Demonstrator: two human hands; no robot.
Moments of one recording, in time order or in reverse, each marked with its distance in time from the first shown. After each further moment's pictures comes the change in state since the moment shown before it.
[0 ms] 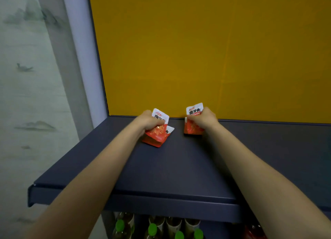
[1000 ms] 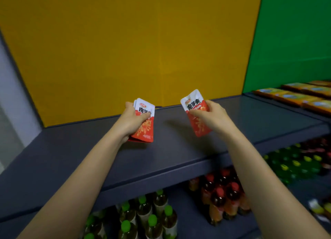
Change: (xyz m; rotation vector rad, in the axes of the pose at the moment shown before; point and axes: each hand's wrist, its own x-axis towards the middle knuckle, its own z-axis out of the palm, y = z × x) left_hand -0.059 0.035 0.066 -0.293 -0.262 0.290; right_hand -0.146 0.059 -0.116 0.066 0.347 0.018
